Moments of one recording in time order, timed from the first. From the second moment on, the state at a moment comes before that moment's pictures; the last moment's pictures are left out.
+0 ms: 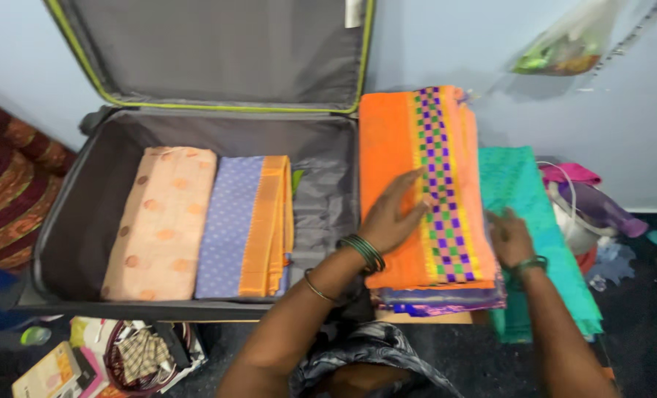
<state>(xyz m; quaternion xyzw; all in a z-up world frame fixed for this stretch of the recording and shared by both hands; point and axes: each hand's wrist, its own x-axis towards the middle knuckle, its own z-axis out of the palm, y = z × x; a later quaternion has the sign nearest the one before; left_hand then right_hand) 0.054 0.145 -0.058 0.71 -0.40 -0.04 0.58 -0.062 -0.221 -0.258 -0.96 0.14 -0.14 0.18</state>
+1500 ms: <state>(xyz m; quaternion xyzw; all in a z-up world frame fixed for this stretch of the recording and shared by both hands) 0.384 0.641 -0.307 0.86 0.23 -0.29 0.36 0.092 0.249 -0.143 -0.98 -0.01 -0.01 0.18</state>
